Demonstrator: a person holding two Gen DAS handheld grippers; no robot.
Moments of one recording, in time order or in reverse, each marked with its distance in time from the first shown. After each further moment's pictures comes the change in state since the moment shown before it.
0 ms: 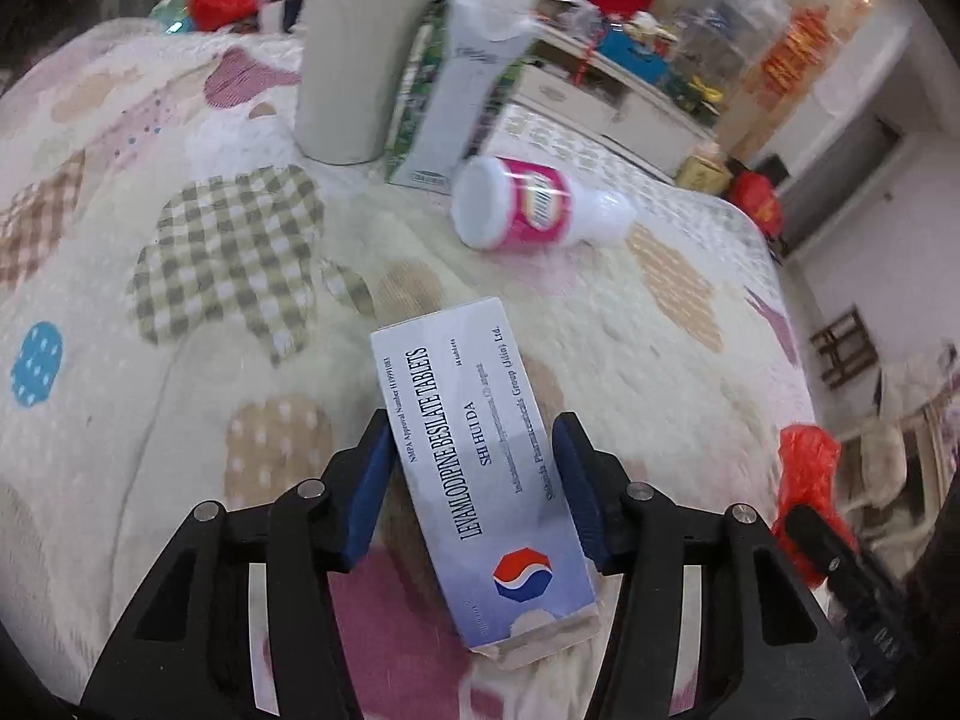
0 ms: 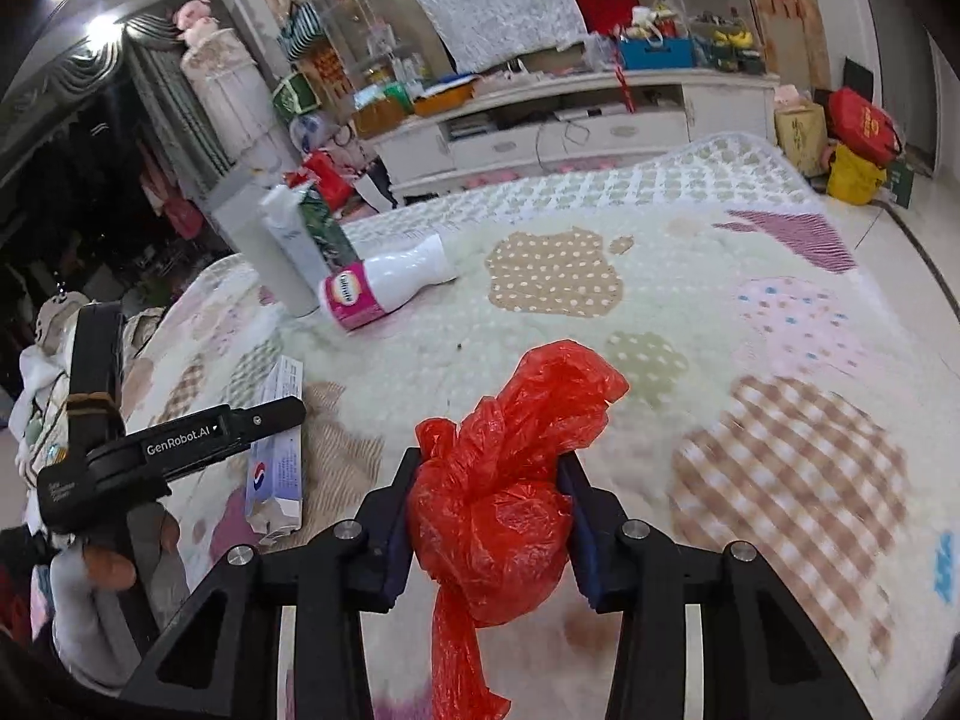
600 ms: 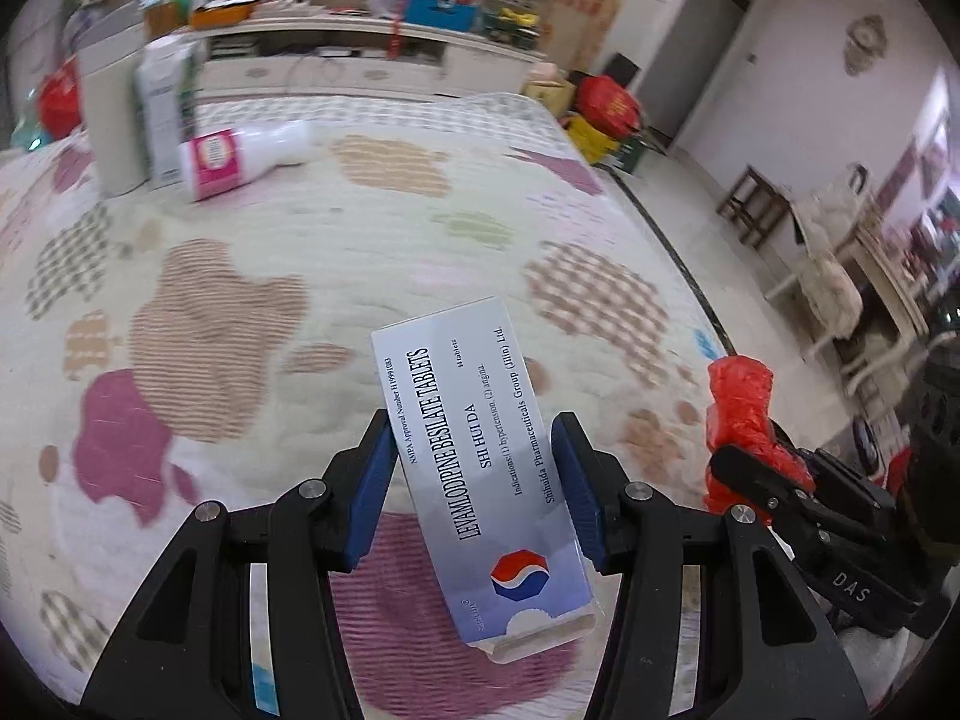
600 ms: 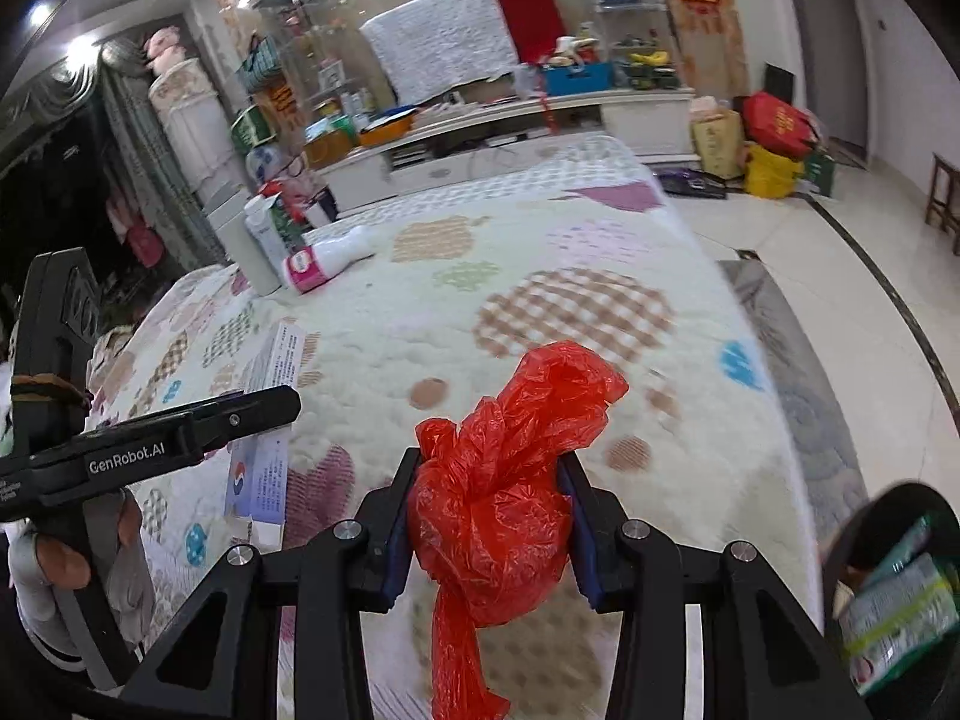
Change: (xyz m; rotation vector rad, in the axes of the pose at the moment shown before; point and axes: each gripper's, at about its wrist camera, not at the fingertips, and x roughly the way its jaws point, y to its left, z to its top) left arm -0.051 -0.140 -0.105 0.344 0.046 -0.161; right arm -0.117 -0.052 -0.097 0.075 -0.072 -0.130
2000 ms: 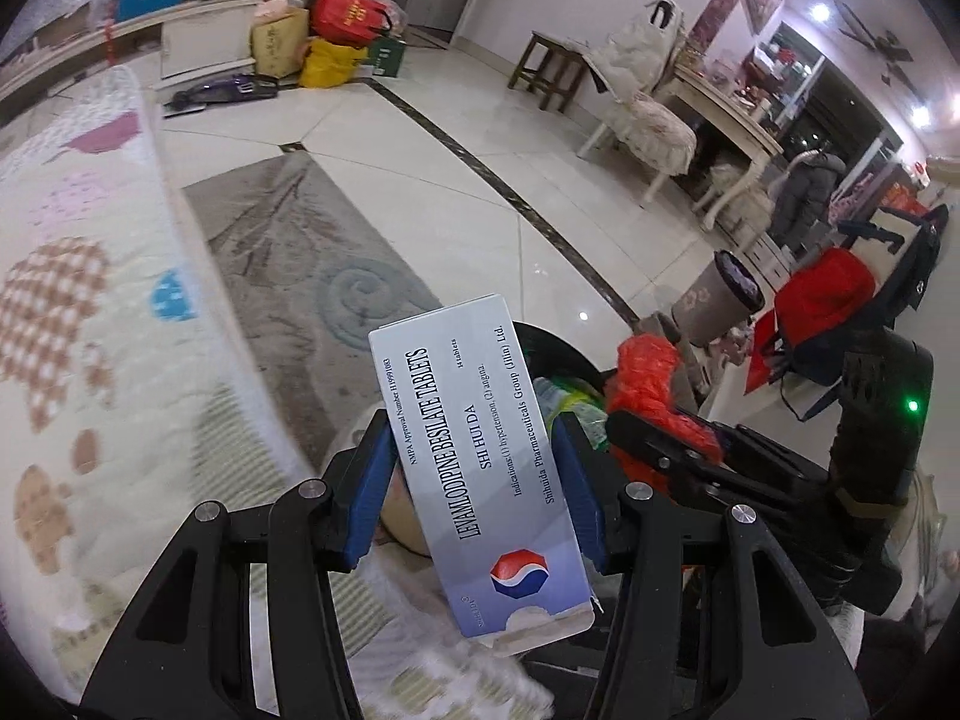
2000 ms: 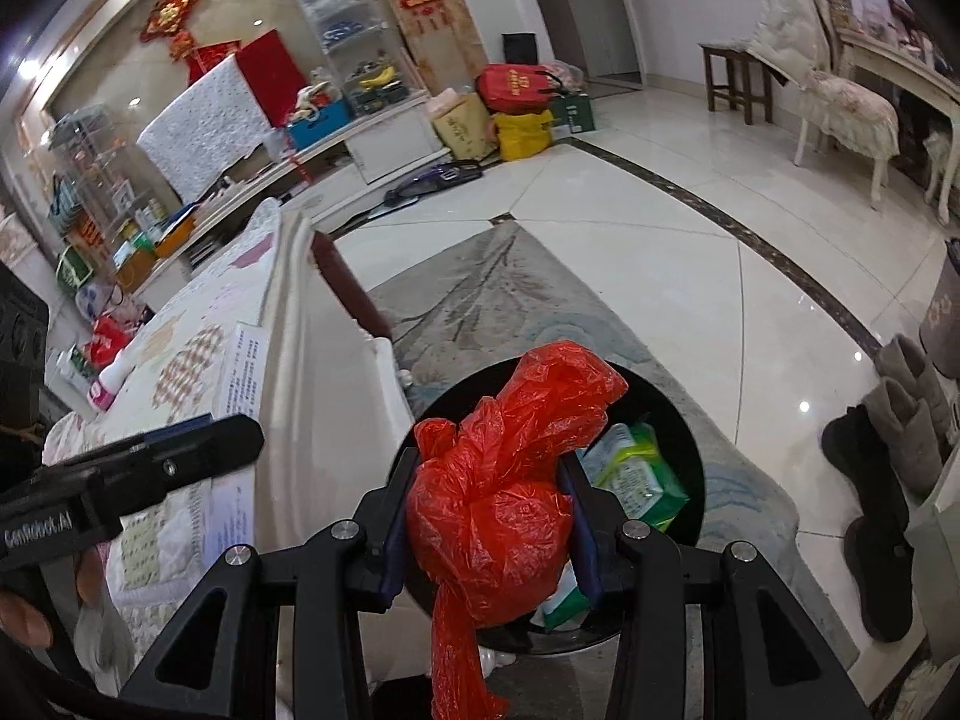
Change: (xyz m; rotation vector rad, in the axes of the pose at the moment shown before) left arm 0.104 -0.284 -0.029 0.353 0.206 -0.363; right arm -0.136 -0.232 -0.081 0.387 -0.062 -0.321
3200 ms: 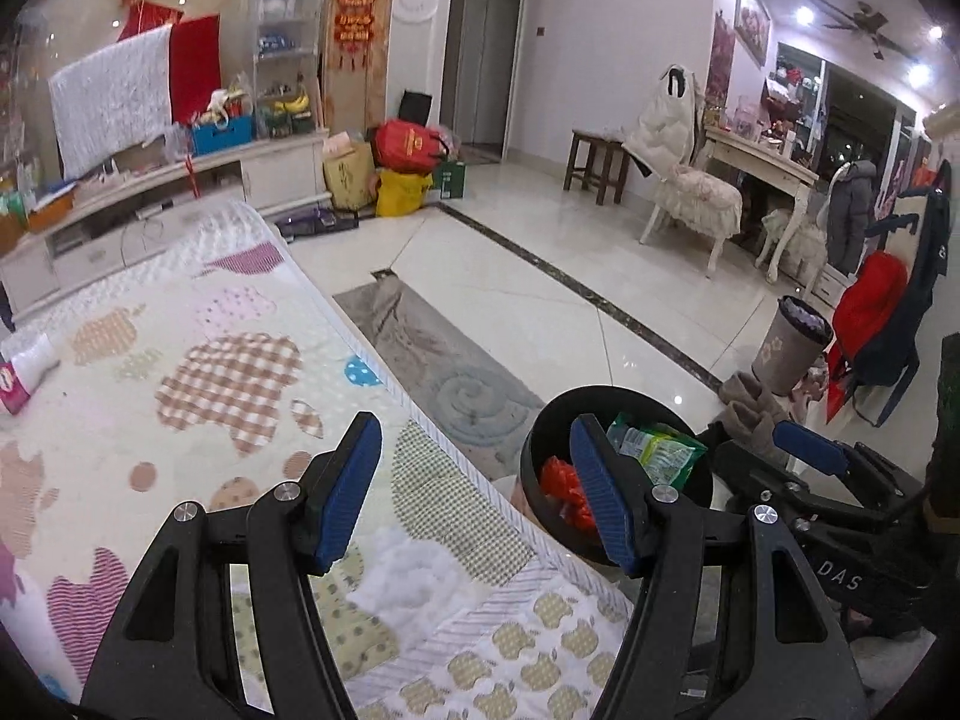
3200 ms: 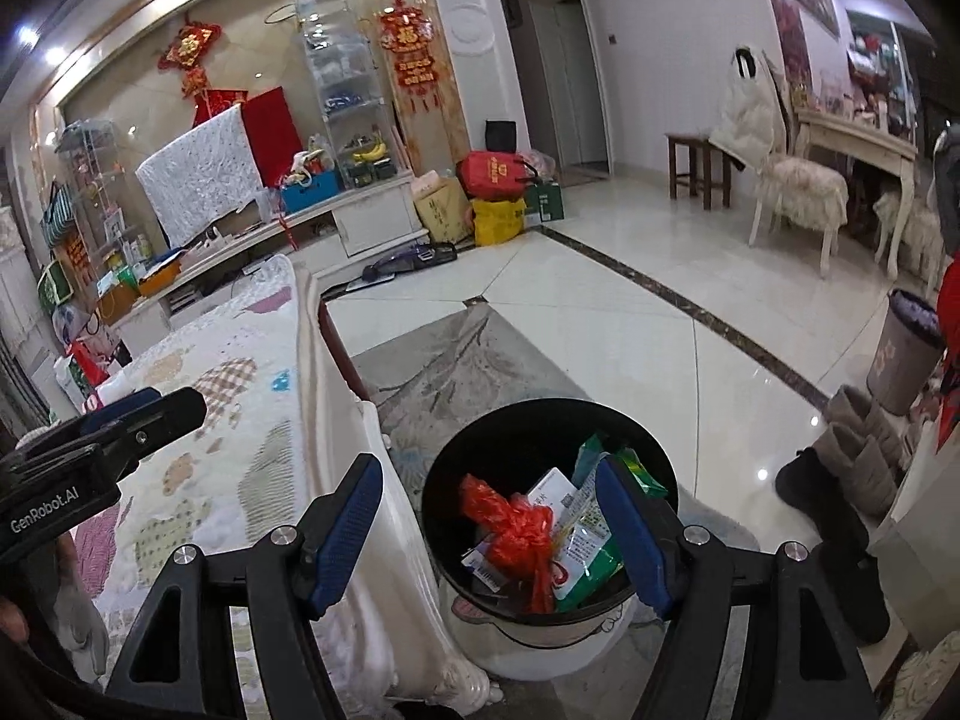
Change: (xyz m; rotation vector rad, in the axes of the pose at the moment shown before) left arm -0.099 0.012 -0.050 0.133 -0.314 0.263; right arm -0.064 0.061 -0.040 -0.056 -0.228 -0.122
